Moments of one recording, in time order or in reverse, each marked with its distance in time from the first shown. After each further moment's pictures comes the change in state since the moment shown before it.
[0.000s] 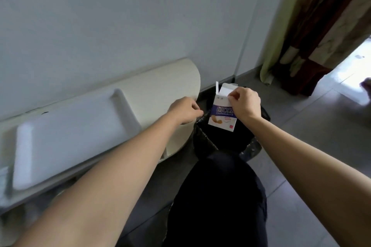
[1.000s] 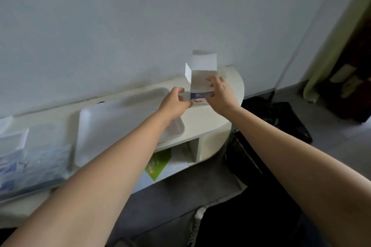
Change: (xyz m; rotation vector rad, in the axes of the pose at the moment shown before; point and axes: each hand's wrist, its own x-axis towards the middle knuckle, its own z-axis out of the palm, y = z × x) left_hand -0.027 -0.103 -0.087 -0.413 0.339 -0.160; right_hand -0.009 -0.161 0.077 0.110 -0.284 -0.418
